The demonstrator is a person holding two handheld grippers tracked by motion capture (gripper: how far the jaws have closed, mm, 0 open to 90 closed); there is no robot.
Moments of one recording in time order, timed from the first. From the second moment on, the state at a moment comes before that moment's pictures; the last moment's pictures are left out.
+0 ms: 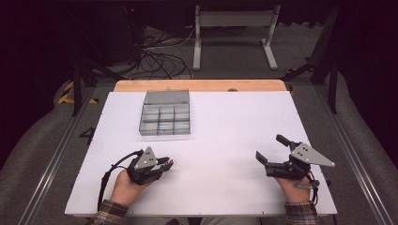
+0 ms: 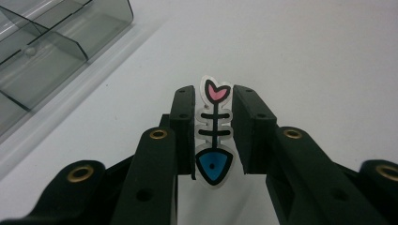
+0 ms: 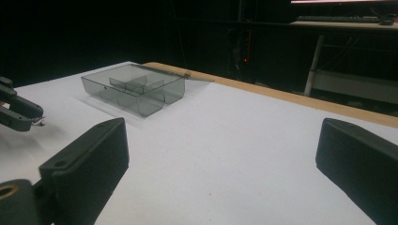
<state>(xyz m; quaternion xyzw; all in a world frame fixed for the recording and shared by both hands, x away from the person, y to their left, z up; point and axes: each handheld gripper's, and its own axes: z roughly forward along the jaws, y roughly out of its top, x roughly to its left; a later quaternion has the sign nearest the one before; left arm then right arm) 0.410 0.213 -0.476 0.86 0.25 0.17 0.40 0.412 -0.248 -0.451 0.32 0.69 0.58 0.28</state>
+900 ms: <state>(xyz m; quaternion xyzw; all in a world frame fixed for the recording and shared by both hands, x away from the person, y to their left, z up) 0.420 0.205 -0.462 0.85 0.27 0.18 0.42 0.411 -0.247 -0.452 0.32 0.69 0.58 0.28</state>
